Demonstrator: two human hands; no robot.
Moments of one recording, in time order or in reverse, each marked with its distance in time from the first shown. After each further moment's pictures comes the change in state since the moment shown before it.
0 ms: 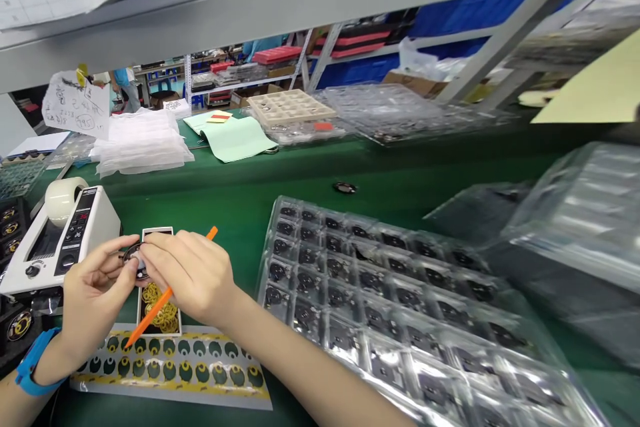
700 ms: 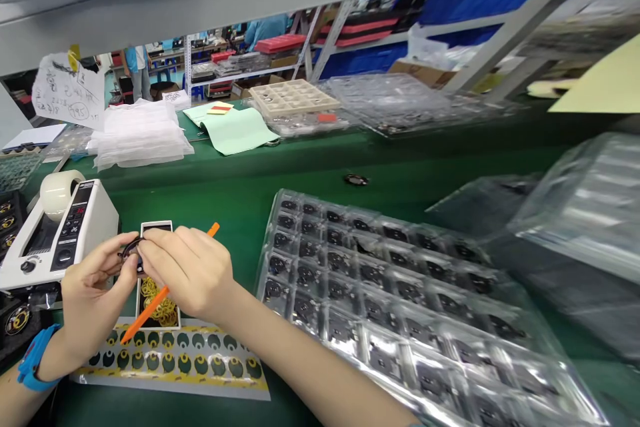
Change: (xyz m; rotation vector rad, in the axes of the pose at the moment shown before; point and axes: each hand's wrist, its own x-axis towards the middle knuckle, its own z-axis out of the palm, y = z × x) left_hand -0.004 -0.009 0.000 0.237 0.038 0.231; right_hand -0.005 -0.001 0.002 -0.065 0.006 -0.012
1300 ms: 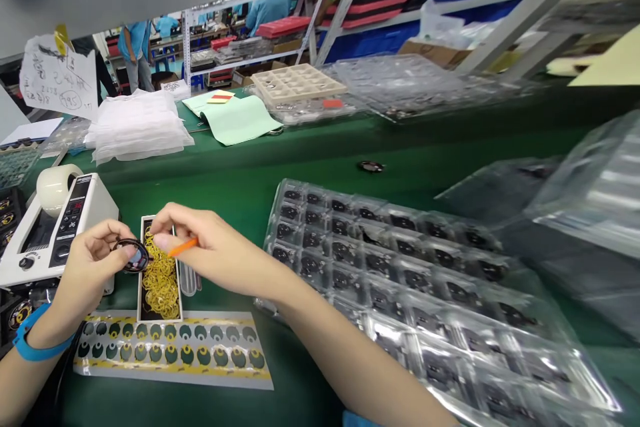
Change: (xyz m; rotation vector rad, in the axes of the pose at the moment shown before) left_hand 0.030 -0.006 -0.011 -0.405 -0.201 -0.458; right_hand 0.020 0.028 -0.026 0.871 -0.707 0.787
